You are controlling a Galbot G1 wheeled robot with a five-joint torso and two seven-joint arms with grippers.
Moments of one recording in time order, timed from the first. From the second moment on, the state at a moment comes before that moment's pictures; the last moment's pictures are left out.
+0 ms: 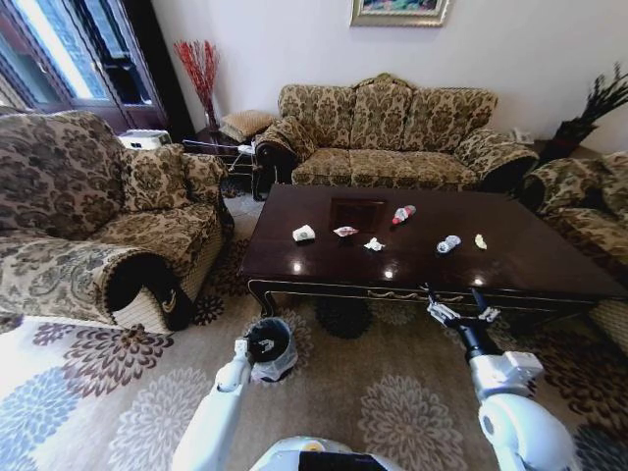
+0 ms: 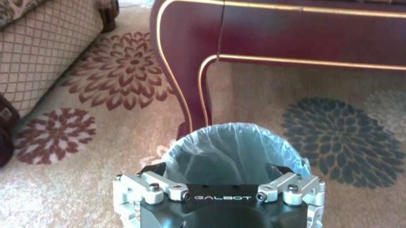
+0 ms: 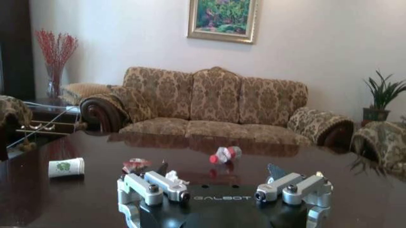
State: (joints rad) left arm 1.13 -1.41 -0.49 -1.23 -0.18 0.22 0.04; right arm -1.62 1.34 0.82 2.25 0.29 -0.18 0.00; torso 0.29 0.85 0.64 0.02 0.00
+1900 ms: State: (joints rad) left arm 1.06 -1.45 -0.58 -0.95 -0.10 0.17 0.08; right arm -1.70 1.36 0.88 2.28 0.30 -0.12 -0.01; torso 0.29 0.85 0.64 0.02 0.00
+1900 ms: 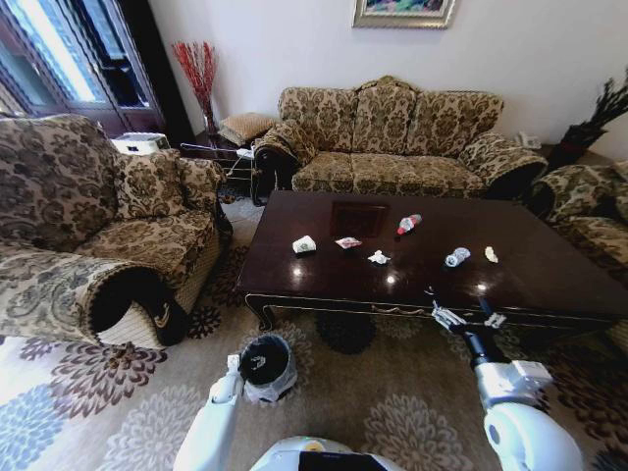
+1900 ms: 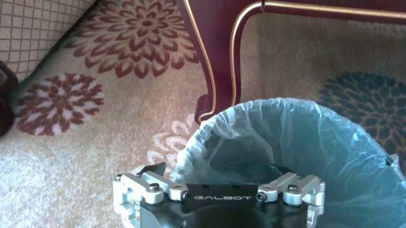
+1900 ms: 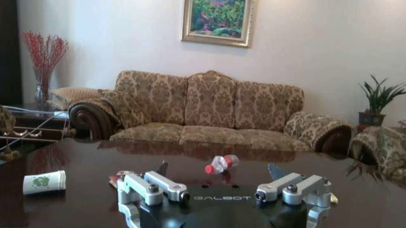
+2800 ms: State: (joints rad) left arm 1.03 -1.45 -0.58 -0.88 -0.06 0.13 0.11; right arm -1.72 1.39 0.89 2.27 0.30 -0.09 -0.01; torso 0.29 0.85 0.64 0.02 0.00
